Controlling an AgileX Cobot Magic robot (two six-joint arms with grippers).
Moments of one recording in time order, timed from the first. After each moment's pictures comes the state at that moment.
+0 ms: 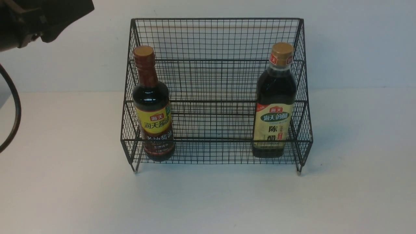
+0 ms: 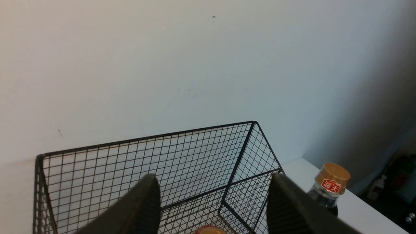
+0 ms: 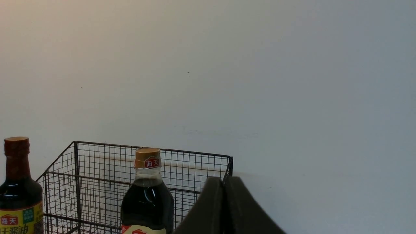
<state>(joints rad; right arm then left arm) 0.24 0.02 -0.28 0.16 0.17 -0.16 0.27 1.30 -1.05 -1.63 0.97 1.45</state>
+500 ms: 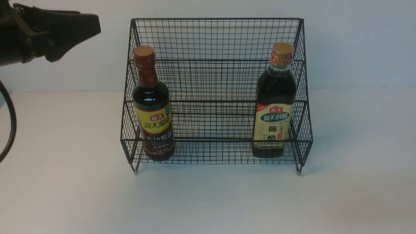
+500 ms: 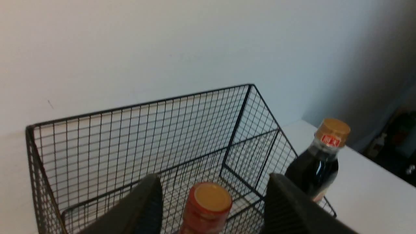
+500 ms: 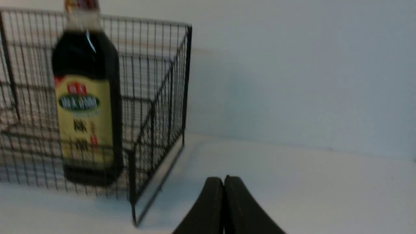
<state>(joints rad) 0.09 -0.01 -0.03 0.08 0.27 -0.16 0.27 1.30 -1.05 -1.48 1.02 1.44</state>
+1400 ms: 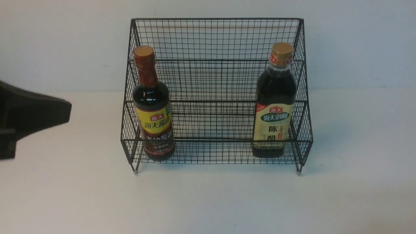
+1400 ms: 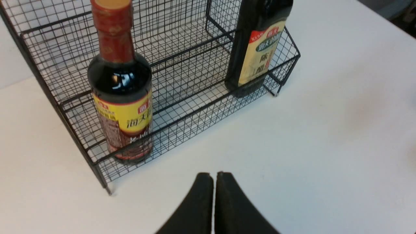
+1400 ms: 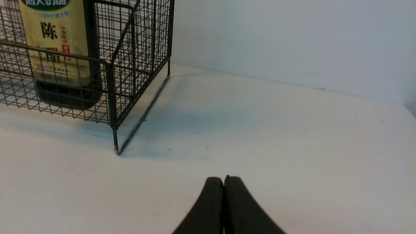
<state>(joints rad) 0.07 -0.01 0.03 0.03 0.36 -0.16 0.27 0.83 -0.98 -0.87 1.23 0.90</state>
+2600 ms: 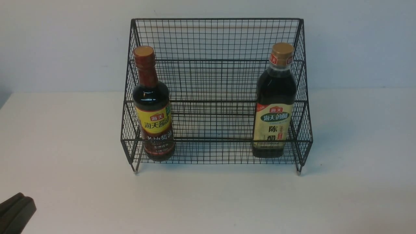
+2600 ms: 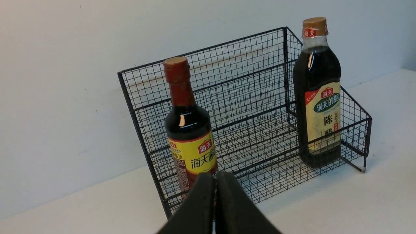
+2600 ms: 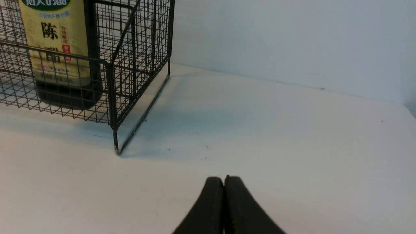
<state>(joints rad) 0.07 -0.01 0.03 0.03 0.36 -0.16 0.27 0.04 -0.46 -0.93 0.83 0.91</state>
